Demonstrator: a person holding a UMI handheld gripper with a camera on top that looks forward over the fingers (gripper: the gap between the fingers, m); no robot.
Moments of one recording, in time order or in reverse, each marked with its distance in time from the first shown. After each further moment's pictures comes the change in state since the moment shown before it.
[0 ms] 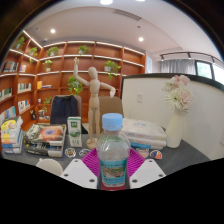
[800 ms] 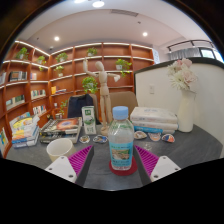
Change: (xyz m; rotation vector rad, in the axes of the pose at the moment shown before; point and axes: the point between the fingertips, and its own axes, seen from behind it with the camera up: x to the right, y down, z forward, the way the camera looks) arm -0.020 0.056 -0.036 -0.005 -0.209 0.090
